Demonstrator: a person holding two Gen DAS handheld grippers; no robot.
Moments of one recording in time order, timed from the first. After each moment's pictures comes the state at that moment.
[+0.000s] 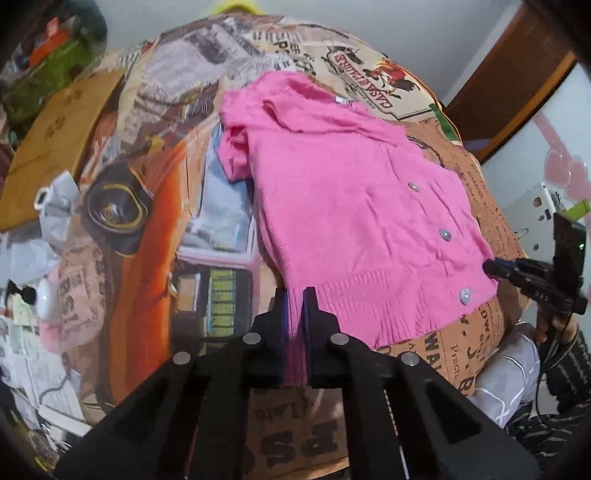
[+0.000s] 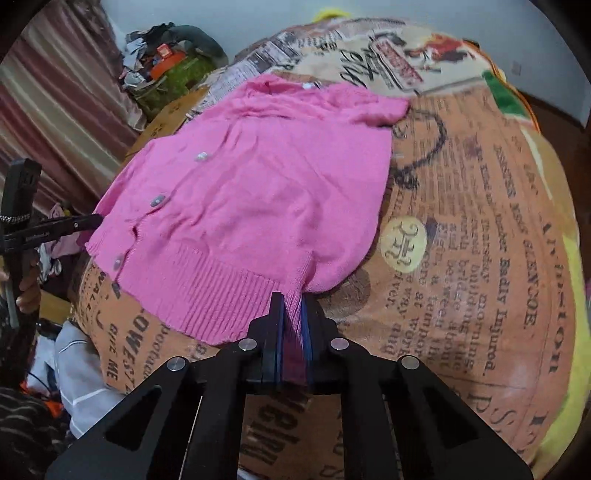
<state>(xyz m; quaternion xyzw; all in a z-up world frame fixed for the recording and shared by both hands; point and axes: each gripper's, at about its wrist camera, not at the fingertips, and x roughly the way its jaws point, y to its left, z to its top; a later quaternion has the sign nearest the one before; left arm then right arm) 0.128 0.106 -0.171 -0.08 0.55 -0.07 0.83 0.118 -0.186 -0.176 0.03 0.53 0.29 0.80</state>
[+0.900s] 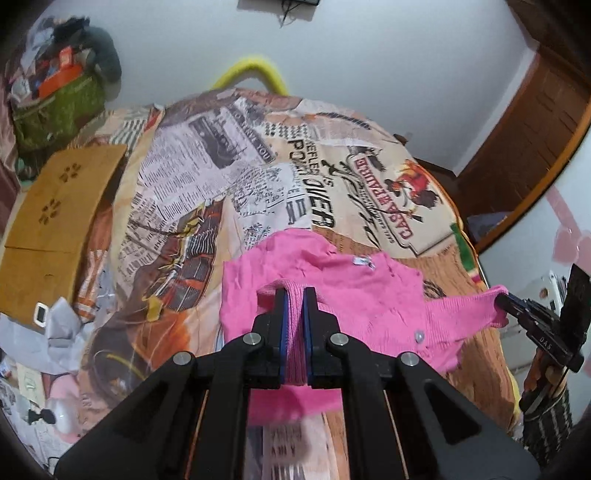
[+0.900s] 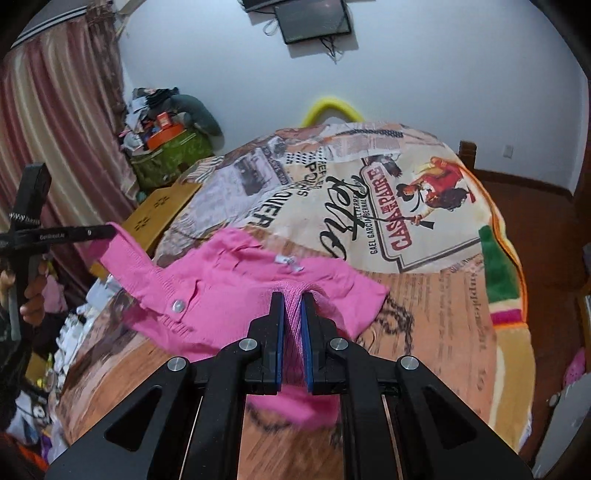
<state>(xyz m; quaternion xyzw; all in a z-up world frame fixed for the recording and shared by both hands) 0.326 0.138 -0.111 -0.12 0.47 -0.04 0.87 0.271 -0.176 -0.103 0.03 0.40 0.27 0.87</state>
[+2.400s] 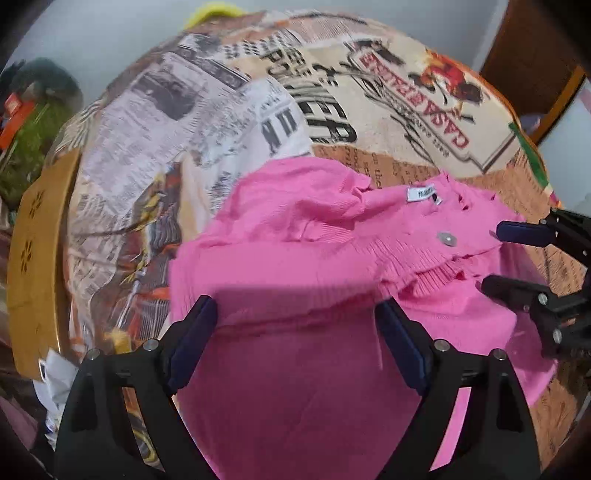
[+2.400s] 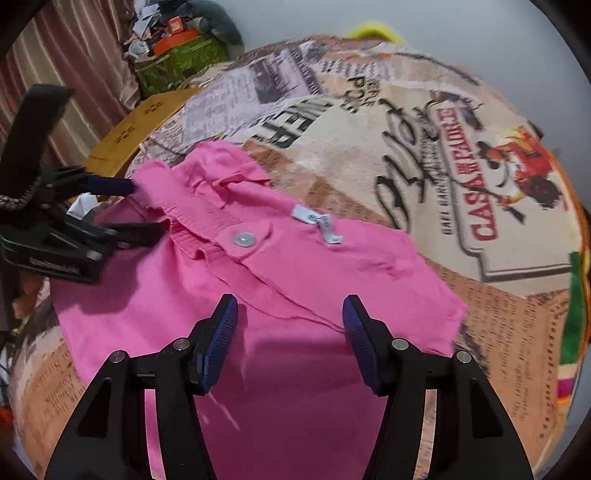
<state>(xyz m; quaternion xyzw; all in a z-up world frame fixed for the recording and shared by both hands) 0.413 0.078 -0.242 0.04 0.57 -0.04 0.82 0.349 -0.072 -0.199 -0.09 0.52 0.32 0.79</state>
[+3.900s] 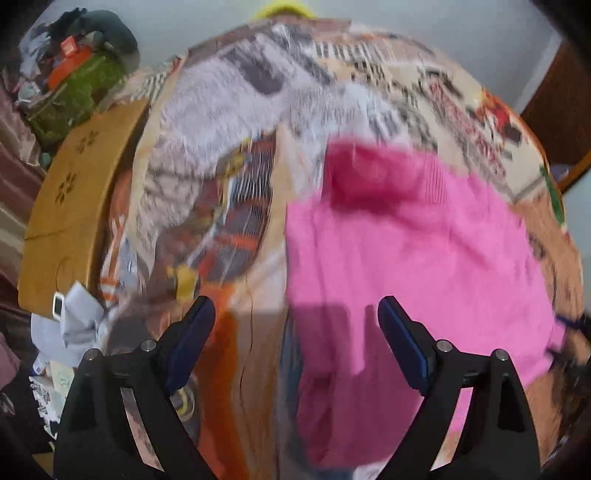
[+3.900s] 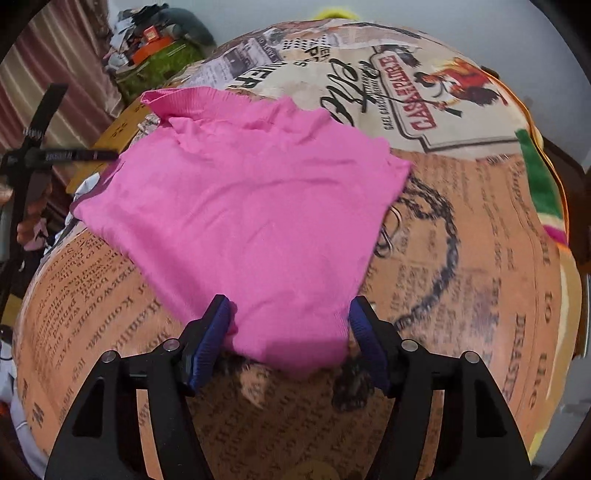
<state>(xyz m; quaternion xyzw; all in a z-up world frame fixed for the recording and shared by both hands) 0.365 0.154 -0.211 -0.04 0.55 0.05 0.83 0.260 -0.164 -0.208 -0.04 0.54 0.27 0.80</state>
